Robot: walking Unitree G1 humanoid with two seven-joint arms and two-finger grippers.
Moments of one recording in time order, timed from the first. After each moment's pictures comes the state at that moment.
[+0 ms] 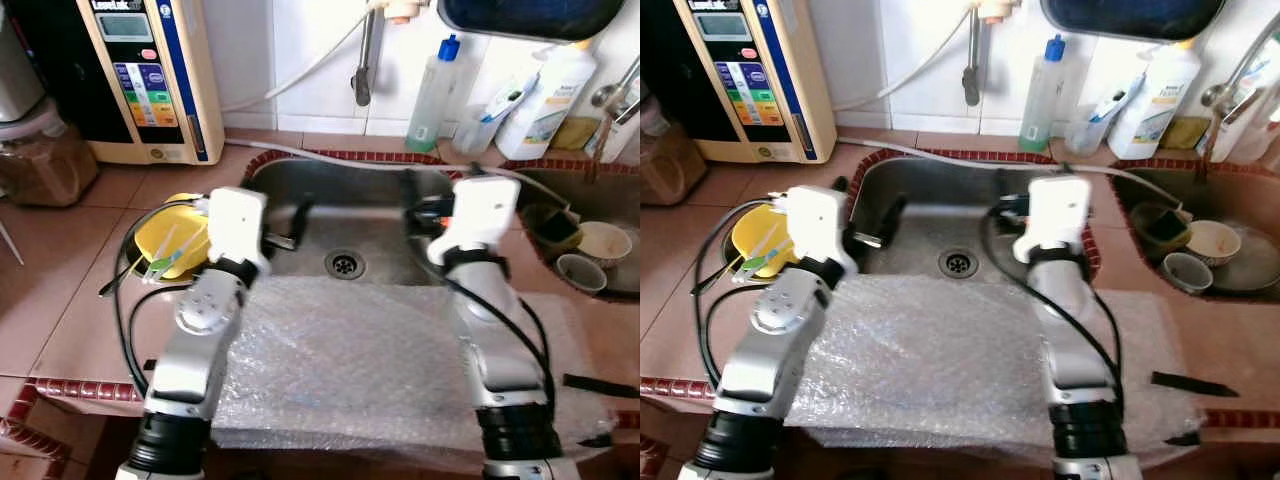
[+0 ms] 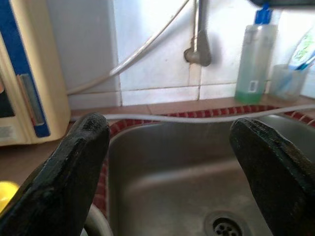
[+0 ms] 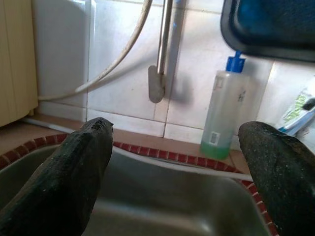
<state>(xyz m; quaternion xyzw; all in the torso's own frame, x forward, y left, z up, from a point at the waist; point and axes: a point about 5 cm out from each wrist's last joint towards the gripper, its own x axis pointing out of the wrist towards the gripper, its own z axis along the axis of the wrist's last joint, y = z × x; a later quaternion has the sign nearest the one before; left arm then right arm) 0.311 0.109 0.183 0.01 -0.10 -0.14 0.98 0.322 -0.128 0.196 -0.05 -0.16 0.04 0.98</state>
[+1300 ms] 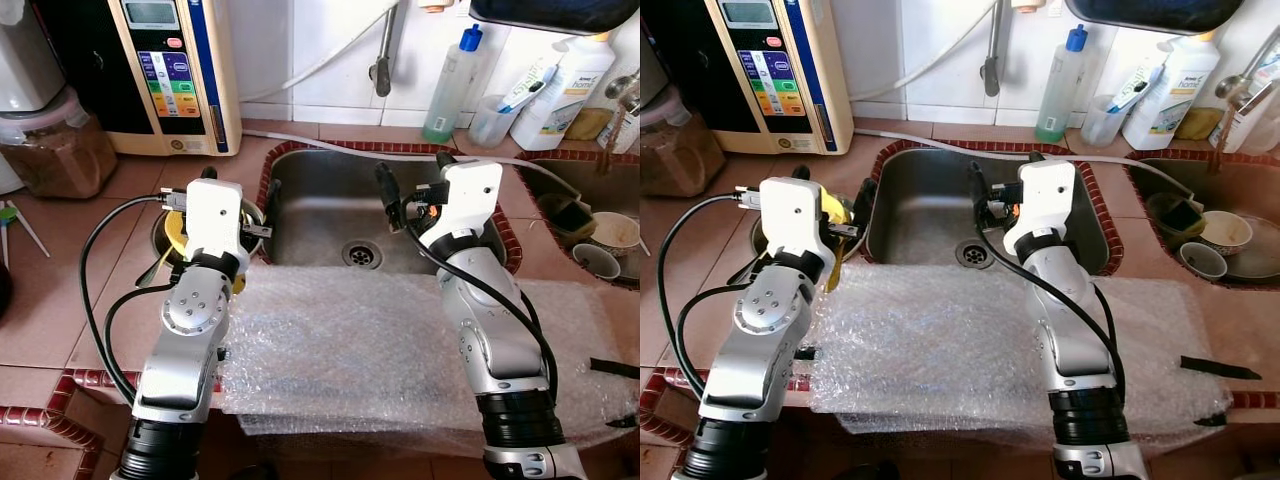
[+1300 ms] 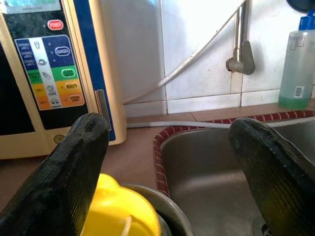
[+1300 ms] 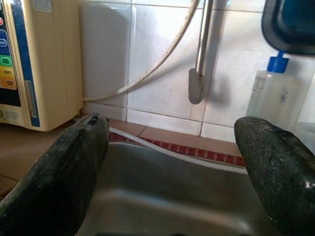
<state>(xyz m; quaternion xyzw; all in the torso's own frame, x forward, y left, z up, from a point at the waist) 0.306 0.128 0.196 0.06 -0.12 -0.05 0.99 0.327 -0.118 0.207 -0.01 -0.15 0.12 0.98</state>
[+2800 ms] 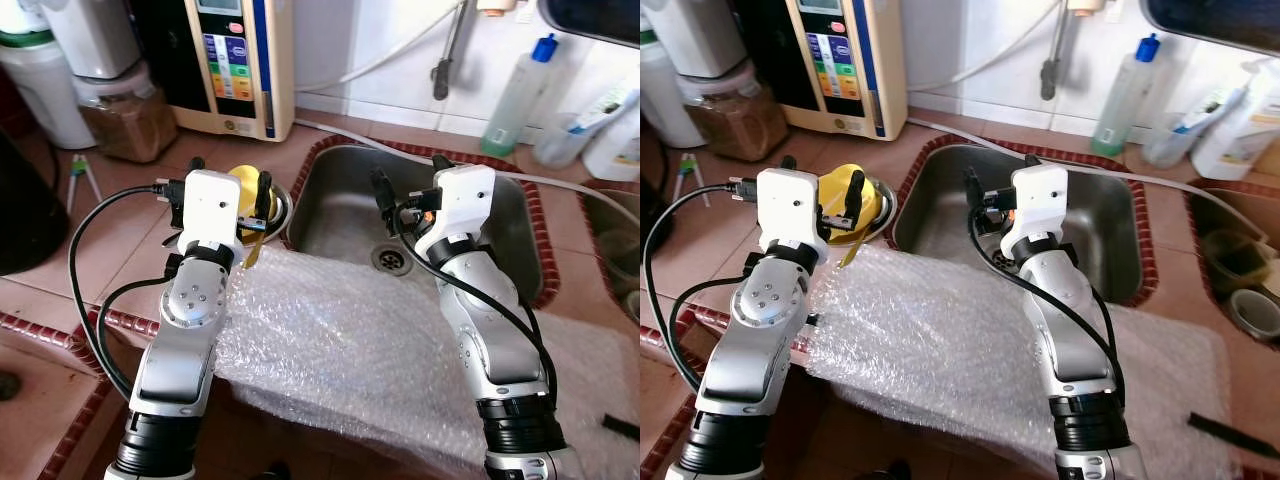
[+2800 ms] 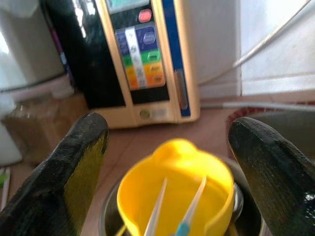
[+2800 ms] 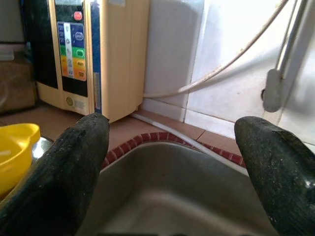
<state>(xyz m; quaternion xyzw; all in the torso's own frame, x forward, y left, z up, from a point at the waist) 0.307 0.130 0.198 0.11 -0.12 -0.02 0.99 0.325 -0.120 0.205 -0.03 -0.15 0.12 0.98</state>
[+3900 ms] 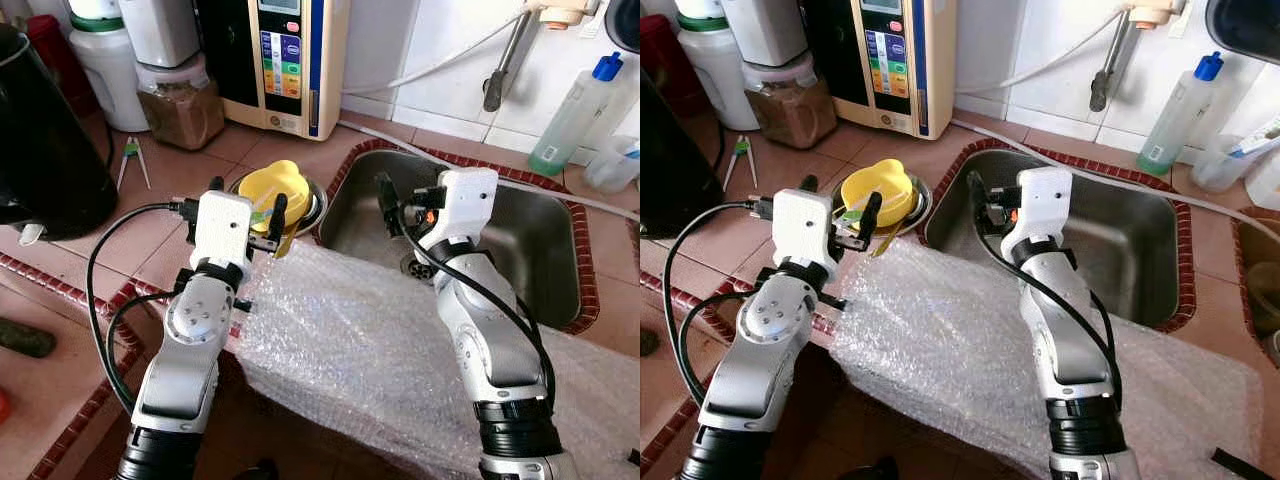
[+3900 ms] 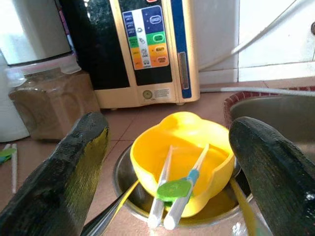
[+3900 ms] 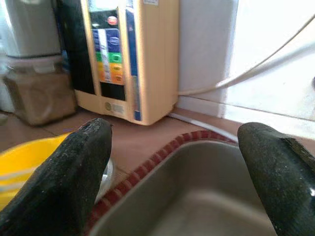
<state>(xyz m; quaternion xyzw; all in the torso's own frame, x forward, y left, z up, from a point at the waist) 0.298 0.124 0.183 0.10 -0.10 -0.08 0.99 0.322 -0.111 0.205 0.03 -0.11 0.12 0.99</state>
